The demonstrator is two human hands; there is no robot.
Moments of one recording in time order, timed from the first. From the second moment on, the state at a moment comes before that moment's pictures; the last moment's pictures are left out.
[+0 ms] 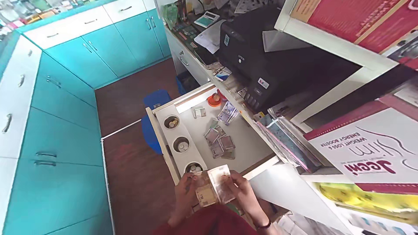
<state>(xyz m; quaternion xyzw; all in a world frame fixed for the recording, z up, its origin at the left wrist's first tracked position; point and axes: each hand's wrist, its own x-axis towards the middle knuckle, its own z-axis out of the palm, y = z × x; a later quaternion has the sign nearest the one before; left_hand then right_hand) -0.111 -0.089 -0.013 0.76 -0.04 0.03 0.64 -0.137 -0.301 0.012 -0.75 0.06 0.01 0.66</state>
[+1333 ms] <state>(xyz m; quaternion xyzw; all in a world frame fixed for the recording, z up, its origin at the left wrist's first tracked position) -0.433 -0.344 0.004 0.25 -0.67 -0.56 0.43 -0.653 -0.262 0.084 -0.62 0.59 -0.49 0.15</state>
